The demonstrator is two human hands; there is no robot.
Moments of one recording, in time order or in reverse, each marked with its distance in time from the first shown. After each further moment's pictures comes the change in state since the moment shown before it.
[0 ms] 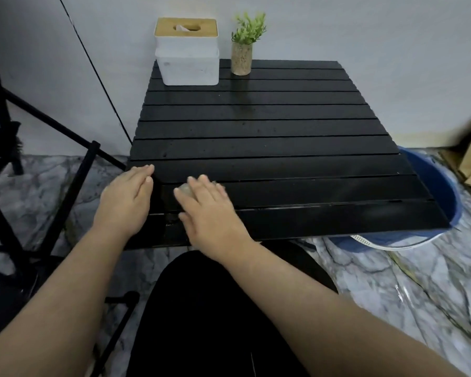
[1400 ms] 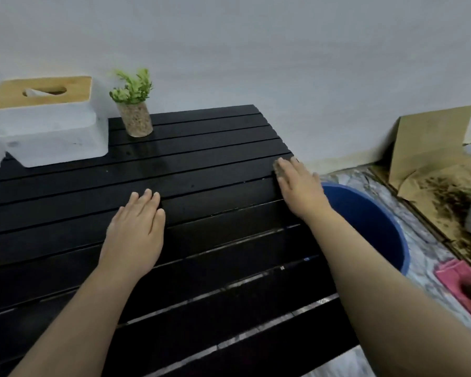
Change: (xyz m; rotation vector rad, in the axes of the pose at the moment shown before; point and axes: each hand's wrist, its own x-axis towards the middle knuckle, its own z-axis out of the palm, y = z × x) left_hand 0.152 0.143 0.142 0.101 -0.167 0.182; right_hand 0.044 0.342 -0.162 -0.196 0.167 0.671
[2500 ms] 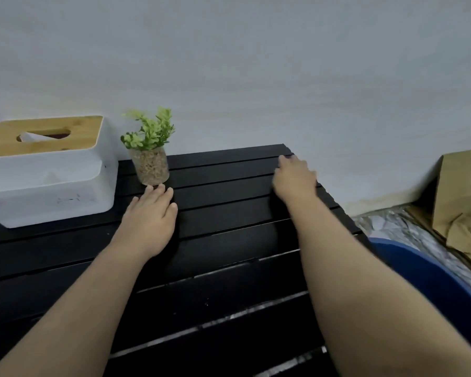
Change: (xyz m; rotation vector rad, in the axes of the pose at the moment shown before) left_hand 0.174 -0.041 0.014 0.030 -0.038 0.010; right_hand 0.185 -0.061 0.045 -0.166 0.126 0.117
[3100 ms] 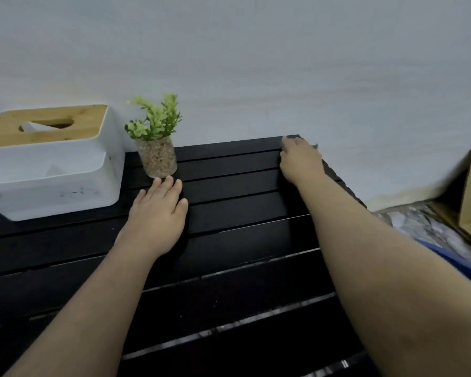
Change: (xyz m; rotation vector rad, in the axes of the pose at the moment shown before) left_hand 0.002 -0.001 0.006 0.046 0.004 -0.017; right_hand 0.038 -0.006 0.020 0.056 0.006 -0.115
